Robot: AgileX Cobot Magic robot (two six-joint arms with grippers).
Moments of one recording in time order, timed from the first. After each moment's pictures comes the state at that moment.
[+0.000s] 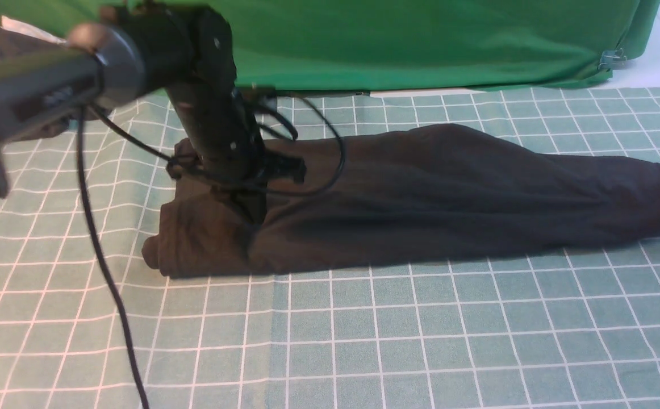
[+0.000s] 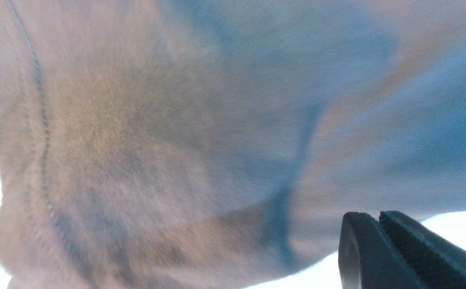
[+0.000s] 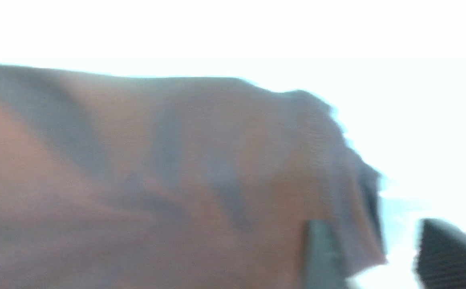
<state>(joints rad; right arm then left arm) -0.27 1.96 -1.60 0.22 0.96 -0.20 -0.28 2.01 -1.65 -0.15 1.13 -0.08</state>
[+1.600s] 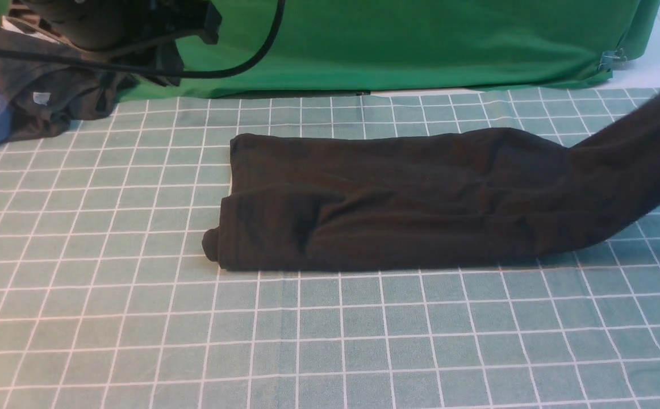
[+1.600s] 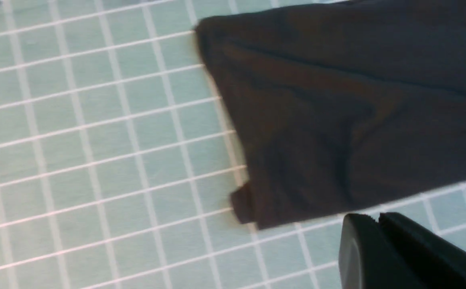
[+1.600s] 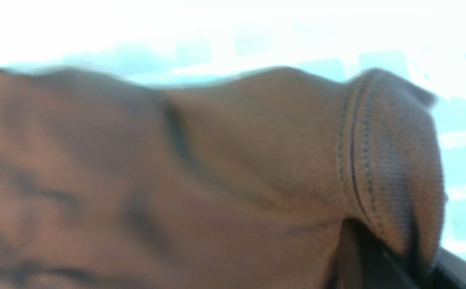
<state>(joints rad) -0.16 1.88 -1.77 0.21 1.11 -0.18 -0.27 1.54 -1.65 0.02 1.19 -0.12</state>
